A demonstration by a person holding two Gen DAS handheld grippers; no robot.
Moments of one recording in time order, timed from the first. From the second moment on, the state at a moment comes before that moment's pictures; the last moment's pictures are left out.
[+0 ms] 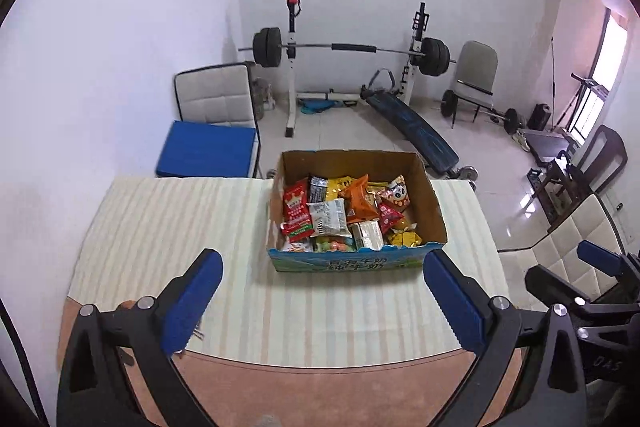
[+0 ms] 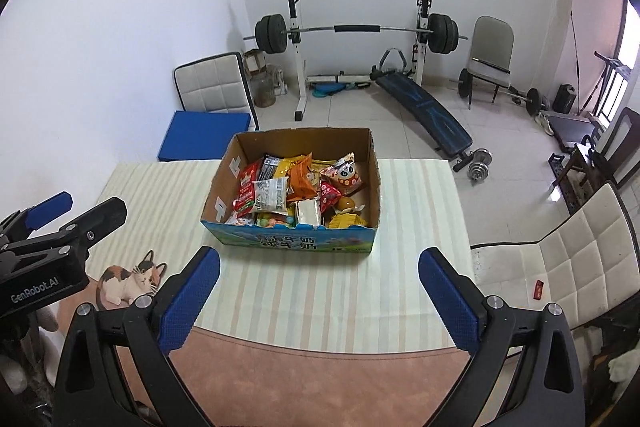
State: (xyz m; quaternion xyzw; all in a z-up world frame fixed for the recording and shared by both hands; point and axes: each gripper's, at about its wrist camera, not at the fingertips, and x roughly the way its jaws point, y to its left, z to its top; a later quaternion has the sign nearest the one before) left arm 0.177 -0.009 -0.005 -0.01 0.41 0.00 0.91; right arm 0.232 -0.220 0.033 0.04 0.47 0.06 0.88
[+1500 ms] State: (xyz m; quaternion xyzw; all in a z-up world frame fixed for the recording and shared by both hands) left arm 0.248 -0.010 -0.061 0.01 0.41 0.05 0.91; right arm 0.318 -0.232 -0.025 0.03 0.46 0.00 0.89
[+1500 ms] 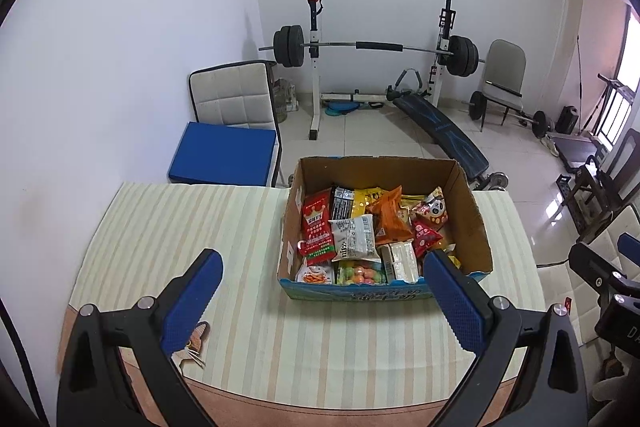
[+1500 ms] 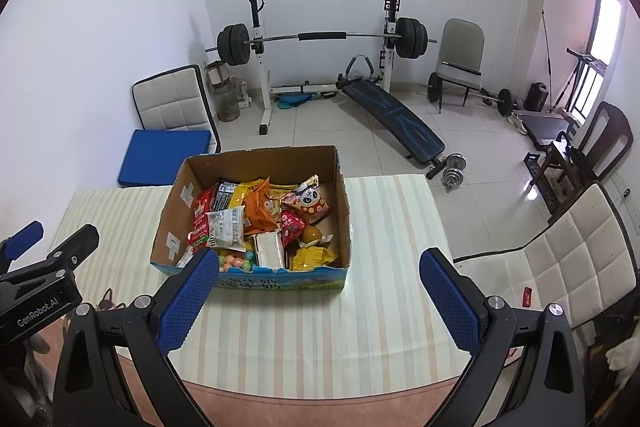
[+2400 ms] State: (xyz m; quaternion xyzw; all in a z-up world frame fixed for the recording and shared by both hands) left arm 0.243 -0.012 -0.058 0.01 0.41 0.03 0.91; right arm 0.310 -0.232 -0.031 0.03 0.46 -0.01 0.89
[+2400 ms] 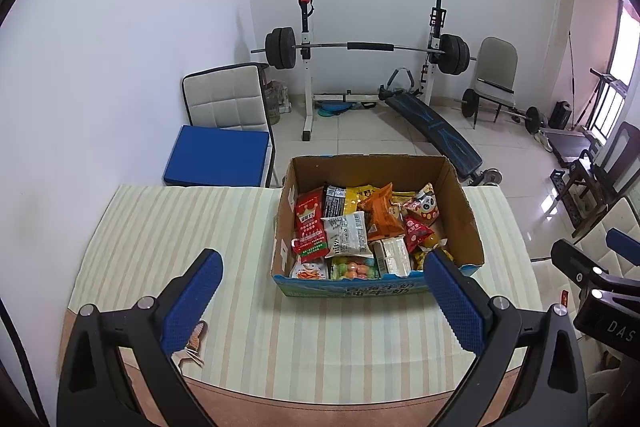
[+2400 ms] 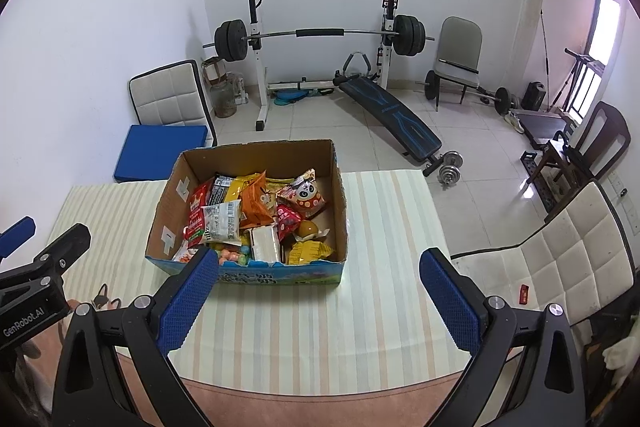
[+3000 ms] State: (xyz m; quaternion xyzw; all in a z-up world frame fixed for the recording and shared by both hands) left arm 0.241 -0.011 -0.056 0.01 0.41 0.02 0.91; right arm 0.303 -0.232 -0.021 0.03 0.46 -0.01 0.89
